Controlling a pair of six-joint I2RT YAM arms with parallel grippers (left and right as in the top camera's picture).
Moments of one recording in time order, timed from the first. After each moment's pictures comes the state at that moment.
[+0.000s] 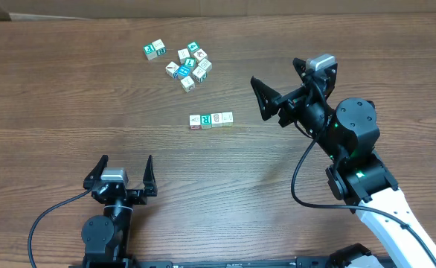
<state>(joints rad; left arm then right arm) -0.03 0.02 0.01 -0.08 0.00 -0.05 0.35 1.10 0.83 0.20 -0.20 0.16</state>
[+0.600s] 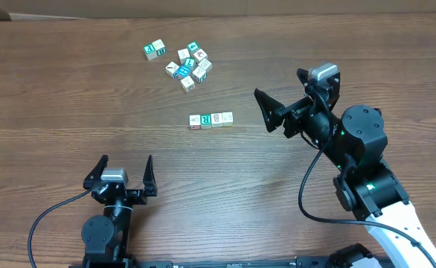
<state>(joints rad) -0.03 0.02 0.01 -0.08 0.00 -0.05 0.35 1.01 0.83 0.04 -0.21 0.13</state>
